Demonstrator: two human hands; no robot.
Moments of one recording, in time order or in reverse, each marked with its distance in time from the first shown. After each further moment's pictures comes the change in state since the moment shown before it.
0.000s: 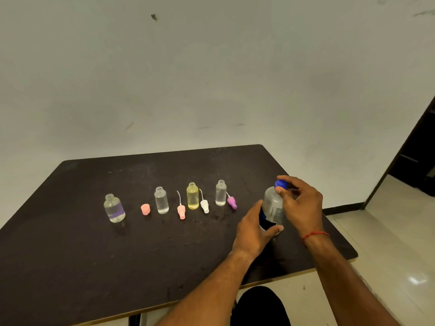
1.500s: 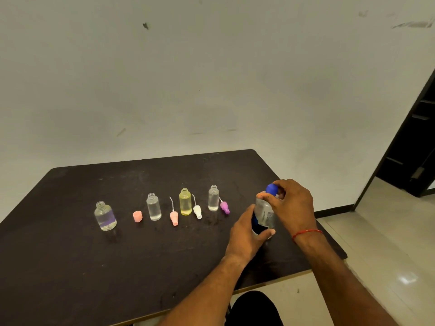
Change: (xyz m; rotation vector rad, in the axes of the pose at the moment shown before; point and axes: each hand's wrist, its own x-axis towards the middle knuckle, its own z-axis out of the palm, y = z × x) left_hand 0.000 0.003 -0.001 0.007 -0.012 -0.022; right_hand 0.008 -0.016 -0.005 -0.346 -0.067 -0.033
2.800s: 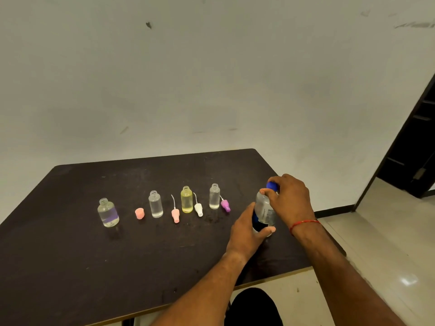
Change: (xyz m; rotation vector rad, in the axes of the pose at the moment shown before) left_hand 0.003 -0.006 0.004 0.007 0.004 0.003; right_hand 0.015 -0.007 -0.003 -0.237 -0.101 -0.028
